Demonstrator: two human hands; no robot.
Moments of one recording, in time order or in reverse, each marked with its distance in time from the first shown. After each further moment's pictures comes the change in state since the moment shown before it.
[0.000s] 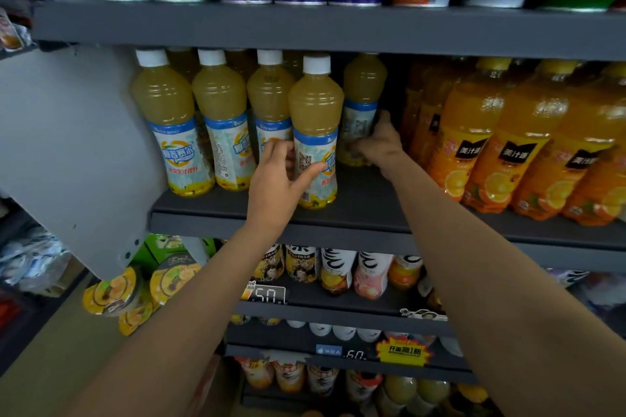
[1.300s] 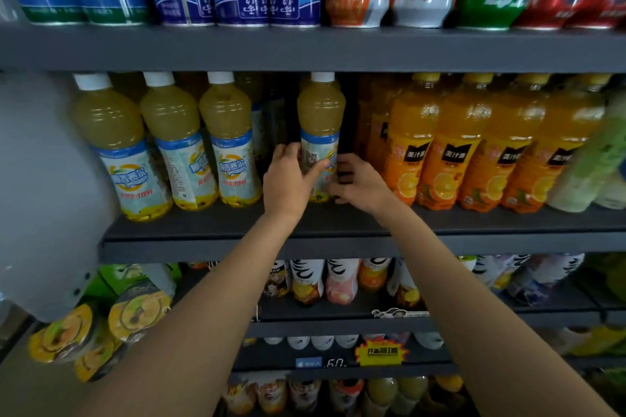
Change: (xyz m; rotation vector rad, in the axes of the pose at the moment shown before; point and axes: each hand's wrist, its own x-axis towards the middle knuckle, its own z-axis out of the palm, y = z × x) left_hand 0.025 0.033 0.059 0.136 -0.077 -0.021; right_hand -0.074 0.026 -0.035 0.046 -0.171 -0.113
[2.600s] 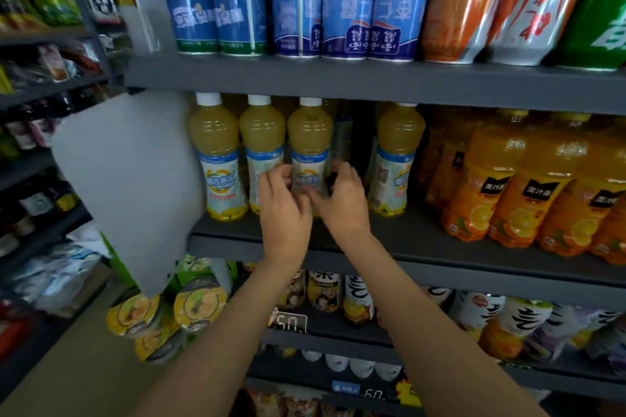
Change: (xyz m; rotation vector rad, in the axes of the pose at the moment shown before) left_hand -0.039 -0.052 -0.069 -0.091 0.381 -0.001; right_hand -0.003 -0.057 0.114 -0.223 0.285 -0.319
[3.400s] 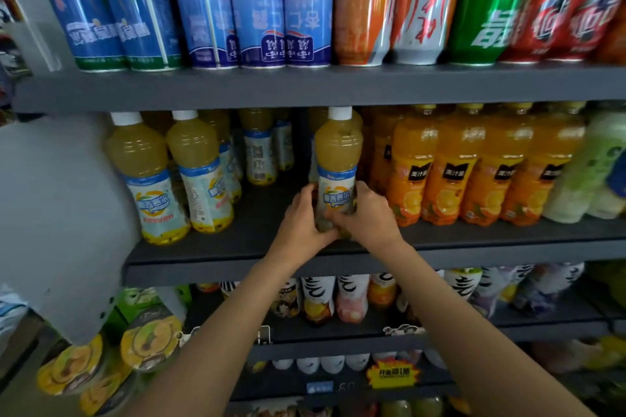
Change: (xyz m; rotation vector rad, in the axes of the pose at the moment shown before) left_hand -0.014 0.027 0.061 -0.124 -0.759 -0.048; right_hand -0.023 0.043 -0.096 -0.155 -0.072 0.241
